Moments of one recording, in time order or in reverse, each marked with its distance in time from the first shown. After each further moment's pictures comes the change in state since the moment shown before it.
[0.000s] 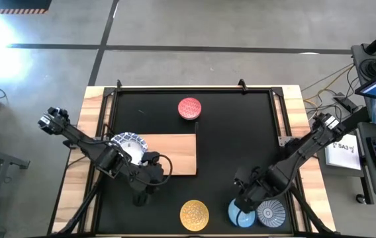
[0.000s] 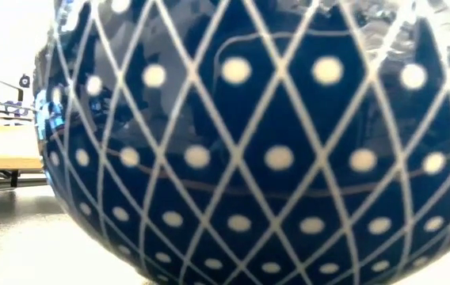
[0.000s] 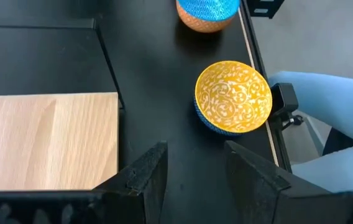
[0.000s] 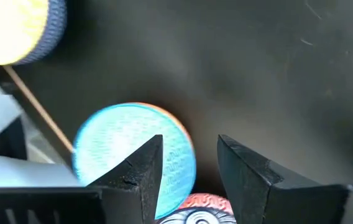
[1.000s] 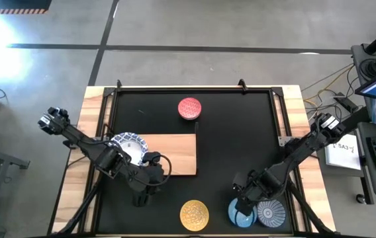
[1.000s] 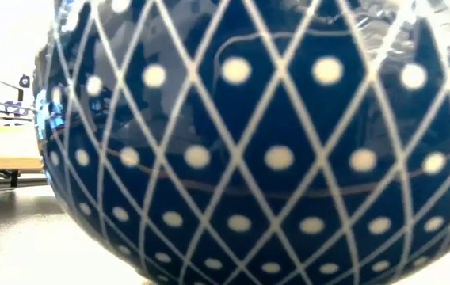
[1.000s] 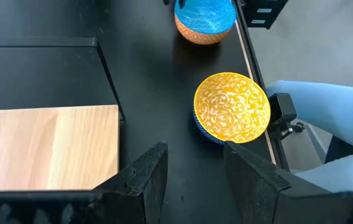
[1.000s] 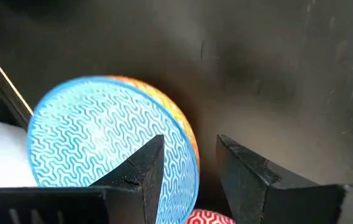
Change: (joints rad) left arm -0.001 0.000 0.000 0.036 -0.022 0.019; right arm 0.000 0.000 -0.269 0.327 -0.123 -0.069
